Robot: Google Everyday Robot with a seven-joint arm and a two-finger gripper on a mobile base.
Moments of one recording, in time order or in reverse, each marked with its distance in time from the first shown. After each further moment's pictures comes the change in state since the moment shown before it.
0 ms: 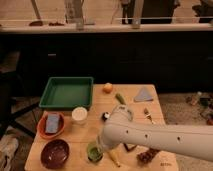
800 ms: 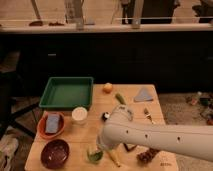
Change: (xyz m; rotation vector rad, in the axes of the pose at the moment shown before) arm 0.000 0.000 0.000 0.000 0.000 0.000
